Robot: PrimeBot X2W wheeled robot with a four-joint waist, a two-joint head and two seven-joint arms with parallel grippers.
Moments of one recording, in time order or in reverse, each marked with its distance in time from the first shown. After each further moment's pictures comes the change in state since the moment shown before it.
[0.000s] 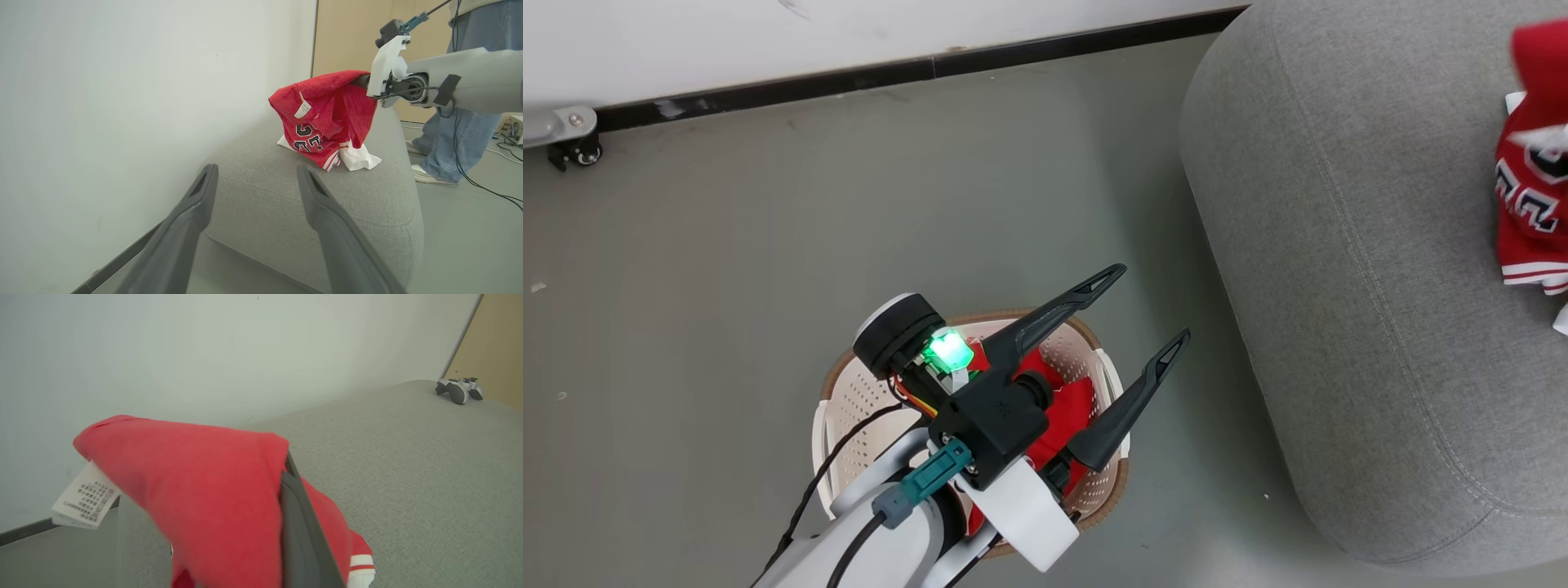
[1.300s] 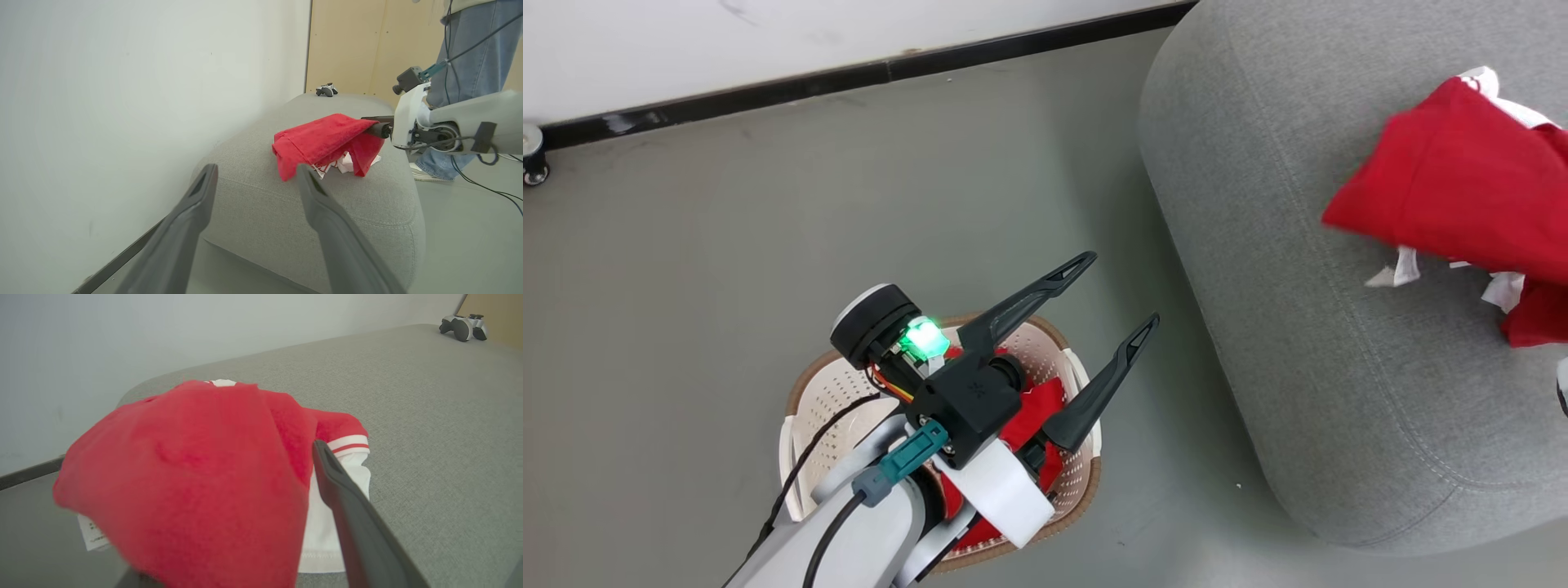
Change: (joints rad) left arm -0.019 0.026 0.015 0.049 -0.010 0.000 -0.033; right arm 0.126 0.153 0.031 0.113 -0.068 0.000 -0.132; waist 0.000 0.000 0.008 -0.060
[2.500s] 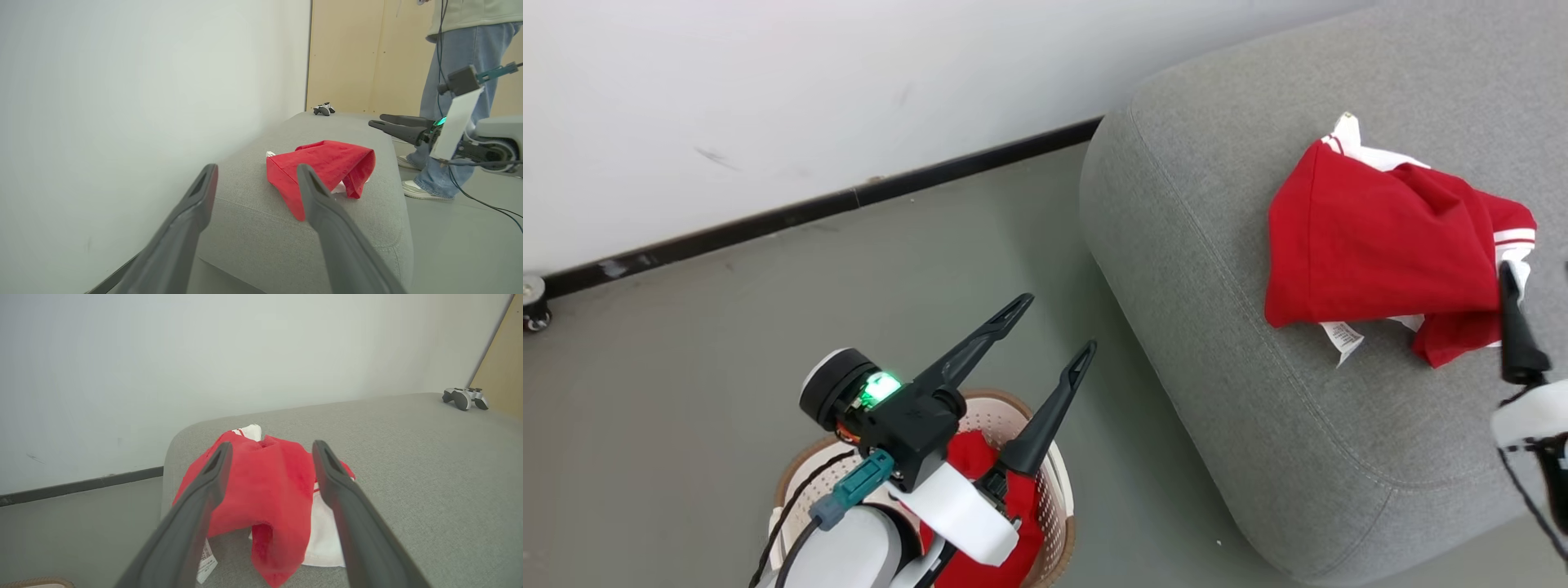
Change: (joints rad) left arm 0.123 -0.003 0.055 0.089 -0.053 0.047 -0.109; right arm 0.237 0.017 0.118 -0.372 -0.017 0.000 -0.008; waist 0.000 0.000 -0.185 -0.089
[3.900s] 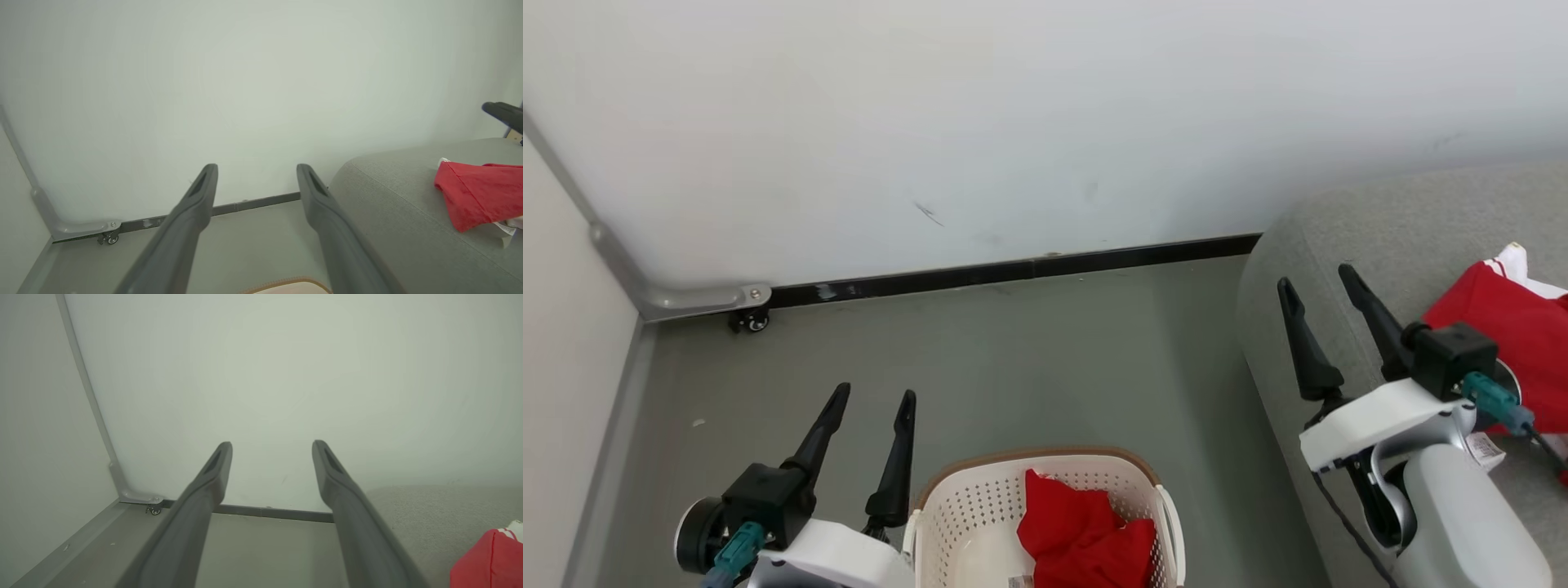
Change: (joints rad) left arm 0.263 0.002 0.221 0.085 -0.097 0.211 -0.060; right arm 0.000 0.254 0.149 -0.125 -0.122 0.000 0.058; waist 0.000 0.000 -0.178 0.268
